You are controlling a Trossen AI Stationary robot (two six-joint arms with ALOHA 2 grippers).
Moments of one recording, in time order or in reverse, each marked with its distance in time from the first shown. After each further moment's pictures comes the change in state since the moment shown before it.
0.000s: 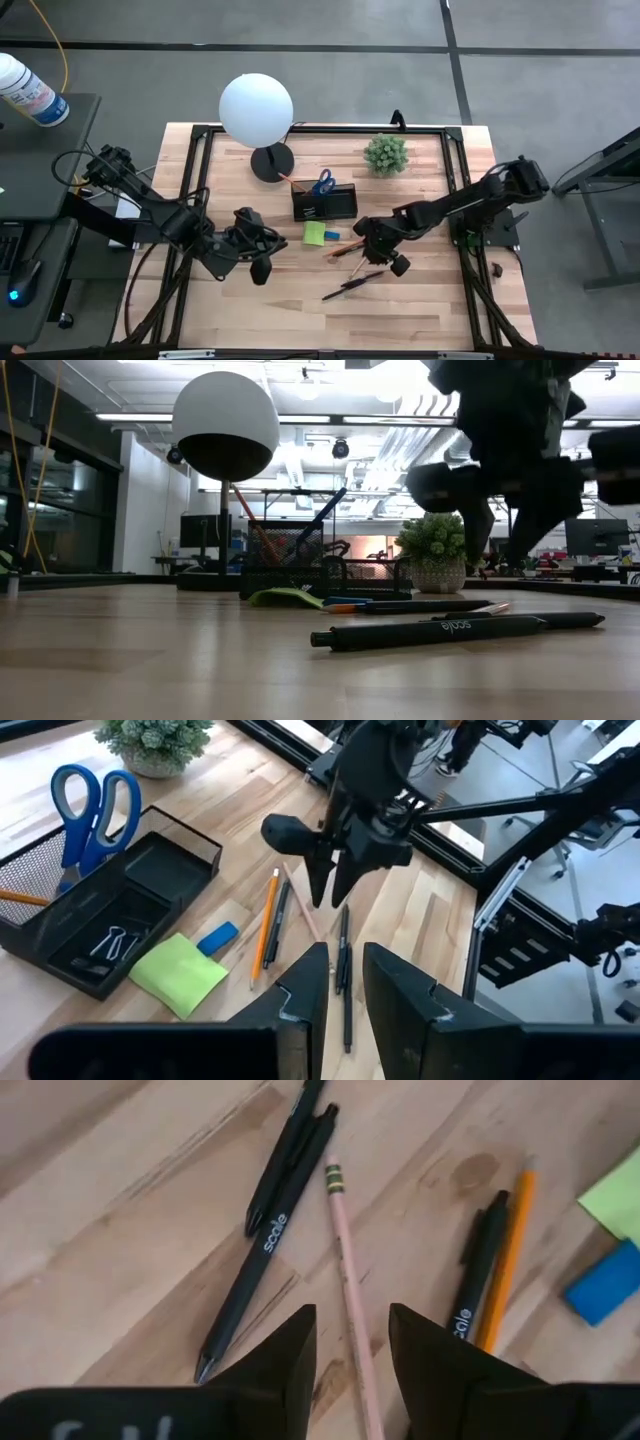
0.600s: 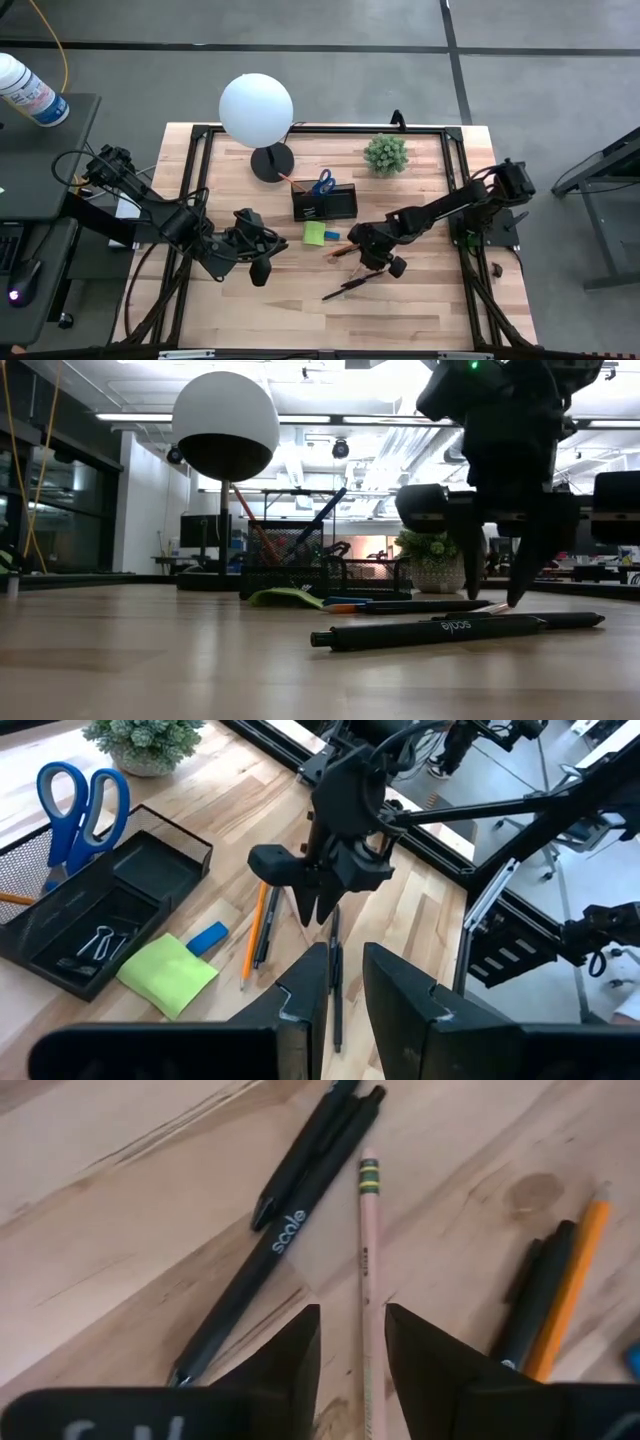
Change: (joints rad) left arm -0.003 0.000 0.000 0.019 0.005 -0.001; right arm 0.000 0.116 0.000 0.091 -0.036 -0.144
